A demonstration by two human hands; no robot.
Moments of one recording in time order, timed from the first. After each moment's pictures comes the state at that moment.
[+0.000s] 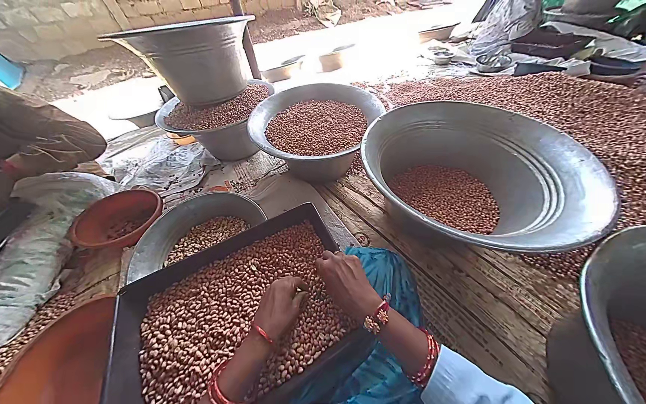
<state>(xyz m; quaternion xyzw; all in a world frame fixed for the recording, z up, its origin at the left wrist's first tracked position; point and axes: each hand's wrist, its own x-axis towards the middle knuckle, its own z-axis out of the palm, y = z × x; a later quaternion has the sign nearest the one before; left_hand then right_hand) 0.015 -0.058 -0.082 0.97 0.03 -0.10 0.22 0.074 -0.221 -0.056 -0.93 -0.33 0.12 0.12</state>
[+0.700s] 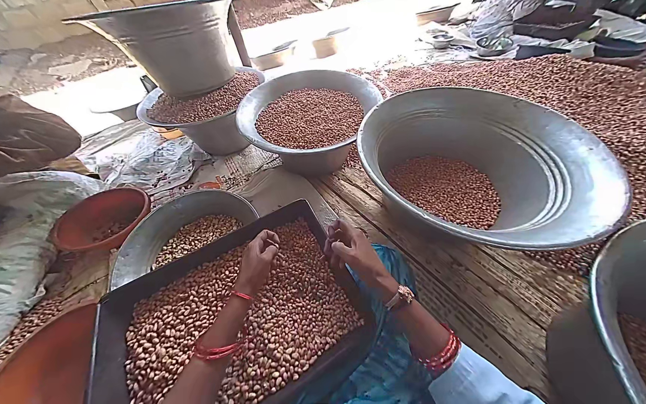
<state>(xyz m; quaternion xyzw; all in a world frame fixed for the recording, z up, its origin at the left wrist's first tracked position) 0.075 -0.025 -0.069 0.90 0.11 0.02 0.43 0.116 -0.255 -0.072 -0.73 -0.19 0.15 0.64</state>
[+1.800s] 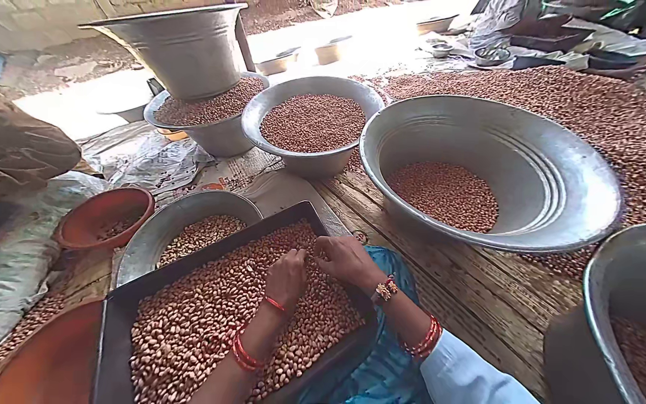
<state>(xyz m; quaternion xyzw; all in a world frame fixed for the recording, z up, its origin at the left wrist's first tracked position) 0.061 -0.078 -0.081 0.99 0.03 -0.07 0.10 0.121 -0.235 -0.059 -0.90 -0.31 0.16 0.28</state>
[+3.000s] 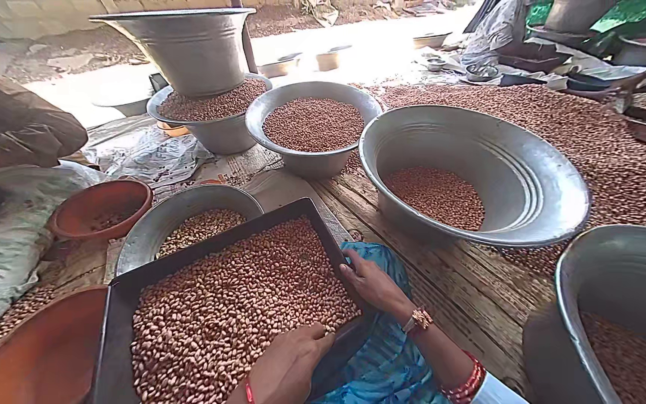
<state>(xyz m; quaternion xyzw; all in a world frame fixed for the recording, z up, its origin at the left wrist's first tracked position) -0.059 -0.090 -0.031 0.92 -0.23 -0.26 0.18 0.067 -0.280 -0.065 -0.88 -0.16 0.25 0.36</state>
